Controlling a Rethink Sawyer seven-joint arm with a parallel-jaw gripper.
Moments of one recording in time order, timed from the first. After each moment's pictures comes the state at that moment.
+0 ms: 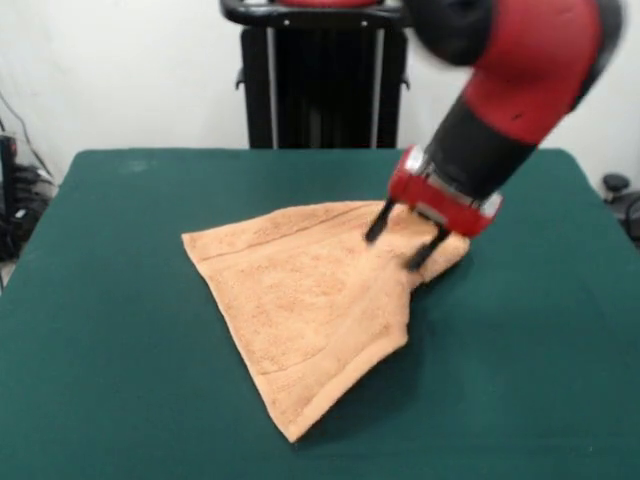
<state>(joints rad) 0.12 -0.45 0.01 1.26 -0.67 1.03 2.55</state>
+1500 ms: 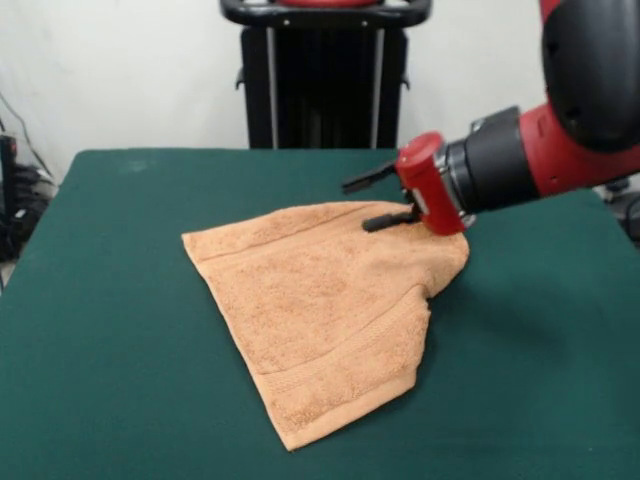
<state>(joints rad) 0.30 -0.17 -0.13 1.00 -0.80 1.43 2.55</state>
